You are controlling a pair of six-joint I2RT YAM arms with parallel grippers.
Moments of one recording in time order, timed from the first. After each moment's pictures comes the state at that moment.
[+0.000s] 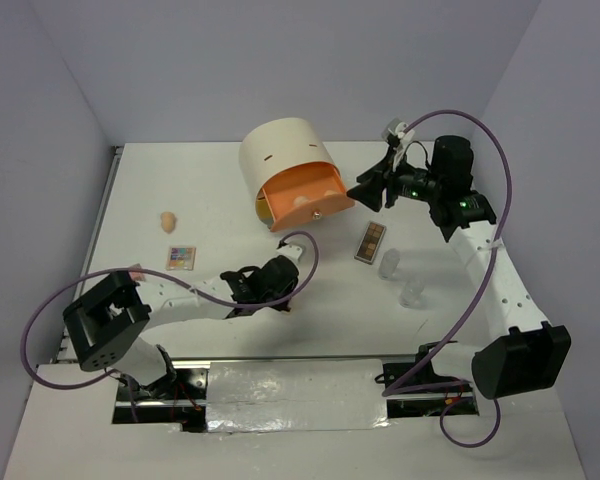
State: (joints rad) left arm -0.98 1.51 0.77 -0.13 -0.24 -0.52; right arm 0.14 1.23 1.23 -0.31 -0.88 -0.17
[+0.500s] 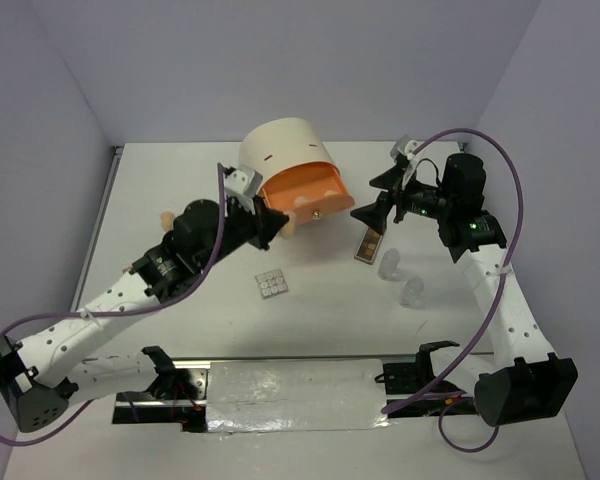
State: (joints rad) left arm -0.84 1.02 0.97 -0.12 -0.07 -0.35; right arm 0.10 1.10 1.12 -0.32 -0.90 -0.25
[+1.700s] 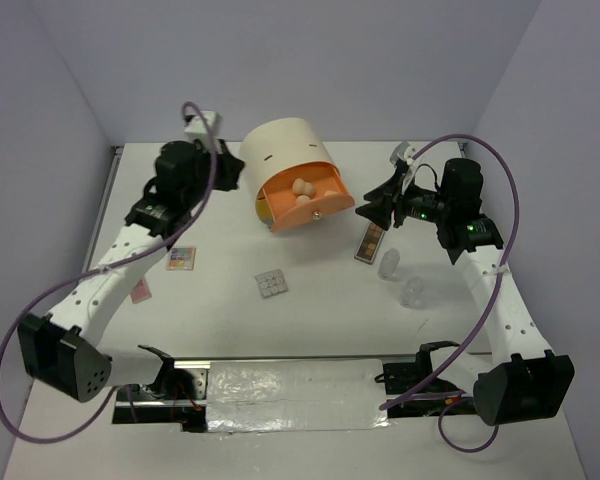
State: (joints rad) left arm -0.44 1.33 1.27 -0.13 0.03 -0.25; right arm 0.08 1.09 1.05 -0.29 -0.95 -0.25
